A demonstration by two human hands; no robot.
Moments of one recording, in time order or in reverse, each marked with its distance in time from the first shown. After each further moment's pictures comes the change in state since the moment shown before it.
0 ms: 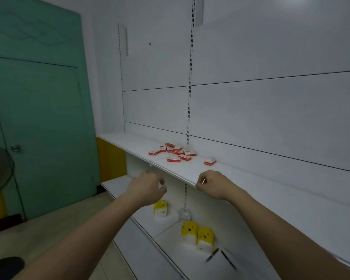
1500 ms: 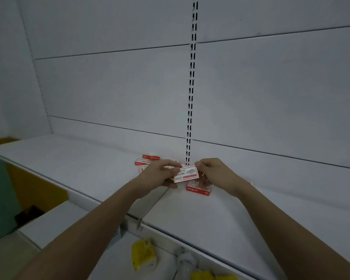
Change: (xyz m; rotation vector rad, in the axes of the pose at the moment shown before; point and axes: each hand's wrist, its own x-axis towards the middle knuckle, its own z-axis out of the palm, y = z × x) left_hand 0.447 -0.139 0.142 -1.235 -0.461 0.250; right_hand 0.380 0.052 0.072 0.612 0.188 0.285
